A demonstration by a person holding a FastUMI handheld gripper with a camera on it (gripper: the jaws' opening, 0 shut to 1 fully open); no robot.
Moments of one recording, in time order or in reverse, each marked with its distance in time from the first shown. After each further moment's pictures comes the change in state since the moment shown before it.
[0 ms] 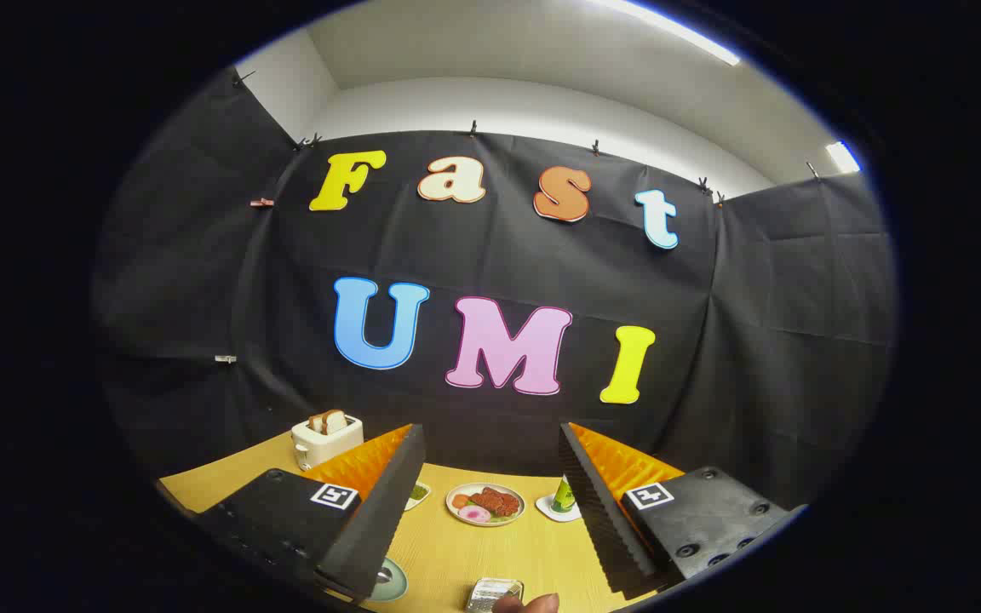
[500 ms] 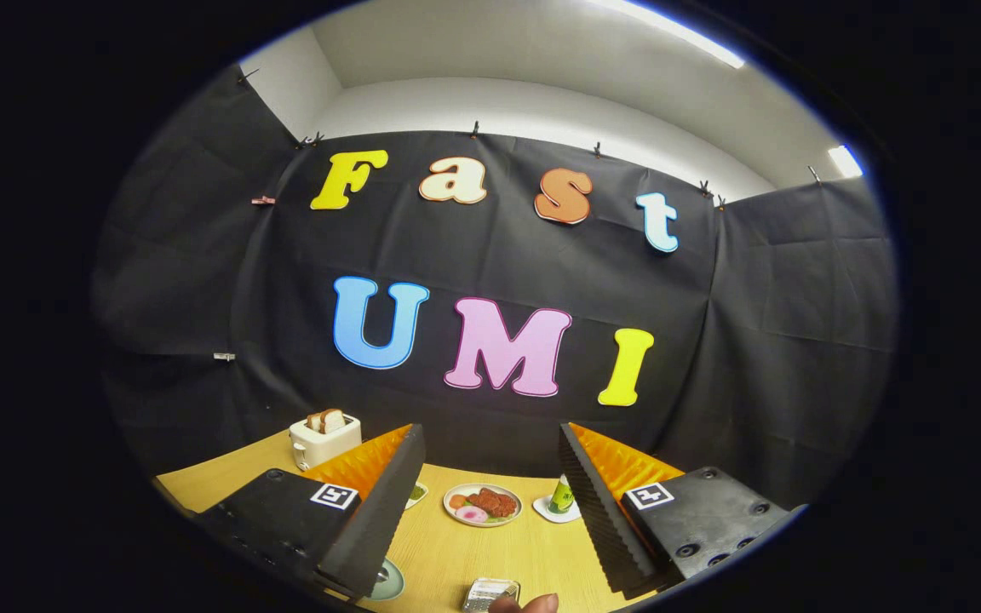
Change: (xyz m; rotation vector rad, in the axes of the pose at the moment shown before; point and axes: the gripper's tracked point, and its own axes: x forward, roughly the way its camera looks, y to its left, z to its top) arm 0.000 0.002 0.003 -0.012 -0.007 0.000
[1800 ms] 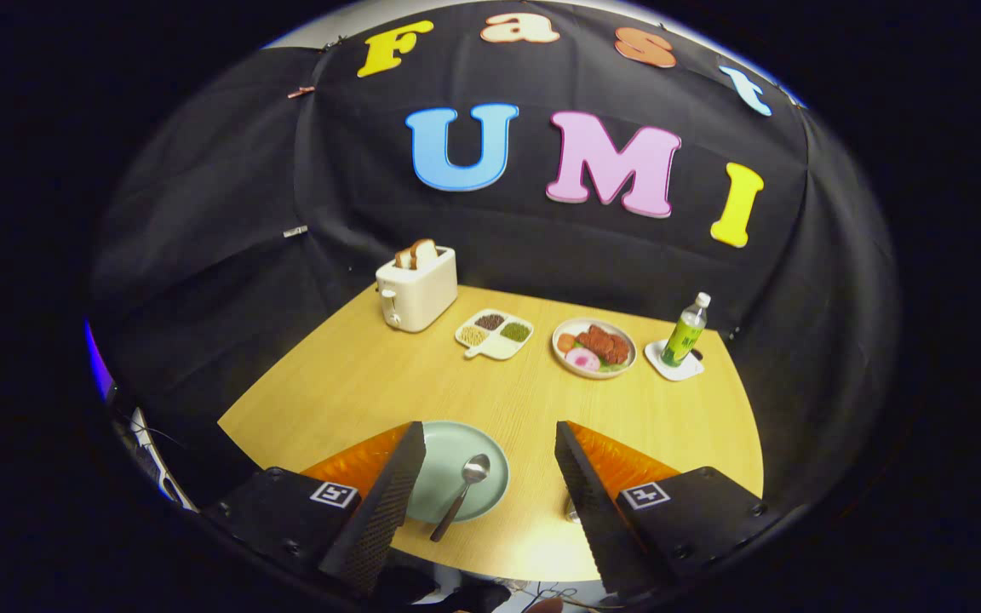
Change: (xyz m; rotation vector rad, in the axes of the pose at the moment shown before) arm -0.044 0.133 -0.202 0.068 0.688 0.283
